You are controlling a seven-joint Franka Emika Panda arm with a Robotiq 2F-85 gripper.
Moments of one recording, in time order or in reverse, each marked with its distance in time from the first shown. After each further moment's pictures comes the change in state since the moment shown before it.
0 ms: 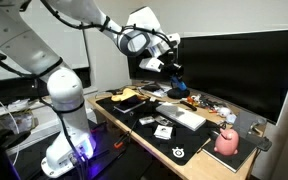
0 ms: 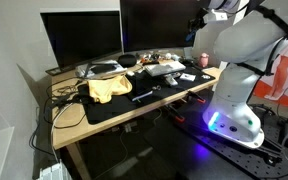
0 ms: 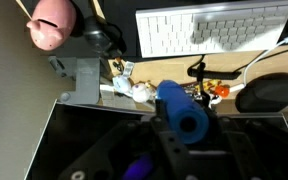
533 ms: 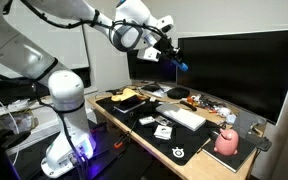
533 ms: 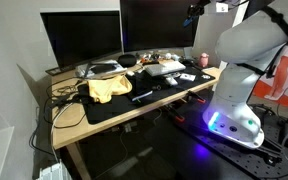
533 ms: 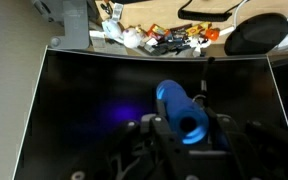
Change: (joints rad) arm 0.079 -0.156 -0.045 -0.031 0.019 0.125 0.000
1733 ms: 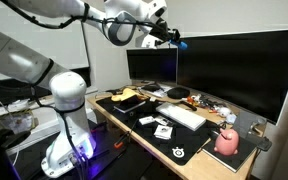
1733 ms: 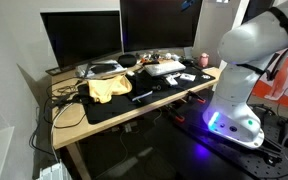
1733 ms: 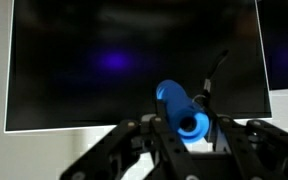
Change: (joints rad) arm 0.108 -0.145 -0.049 -0.002 0.002 0.116 0.000
